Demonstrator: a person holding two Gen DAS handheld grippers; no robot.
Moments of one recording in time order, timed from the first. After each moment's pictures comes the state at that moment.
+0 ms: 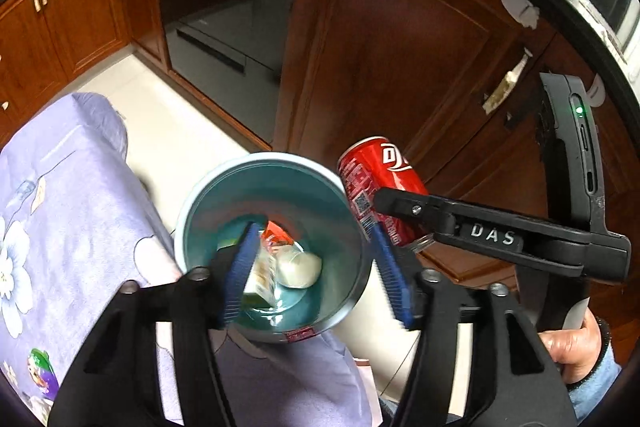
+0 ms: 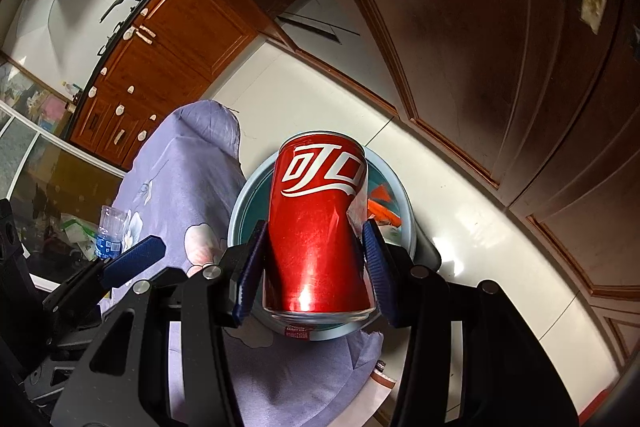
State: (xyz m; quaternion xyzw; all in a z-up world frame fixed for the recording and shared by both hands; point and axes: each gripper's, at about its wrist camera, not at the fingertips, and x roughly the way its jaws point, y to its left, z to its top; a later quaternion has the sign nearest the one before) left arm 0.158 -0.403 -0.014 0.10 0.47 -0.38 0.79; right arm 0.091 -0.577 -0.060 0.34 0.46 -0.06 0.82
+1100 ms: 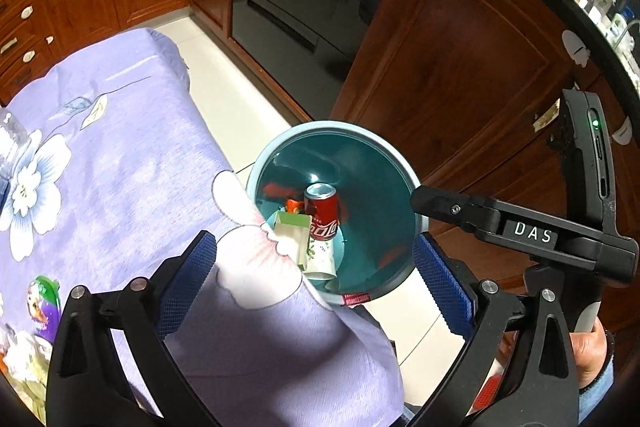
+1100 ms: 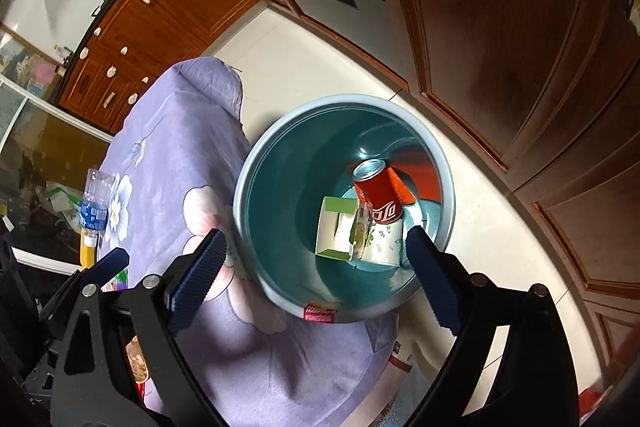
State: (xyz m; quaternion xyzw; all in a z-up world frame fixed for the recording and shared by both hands) left arm 0.162 -0.326 -0.025 0.04 0.51 -0.29 0.81; right arm 0.115 -0.527 -0.067 0.30 0.51 -0.05 0.80
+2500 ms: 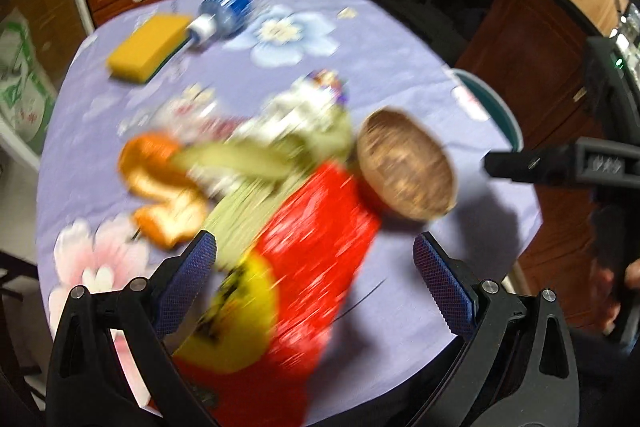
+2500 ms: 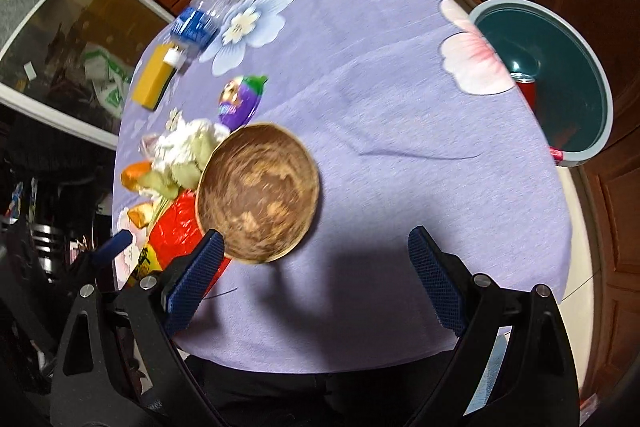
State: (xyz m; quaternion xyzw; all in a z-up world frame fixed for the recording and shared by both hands) left arm 0.048 0.000 -0.048 0.02 0.51 -0.17 0.84; right arm 0.064 -0.255 -0.051 0.20 0.59 0.07 0.78
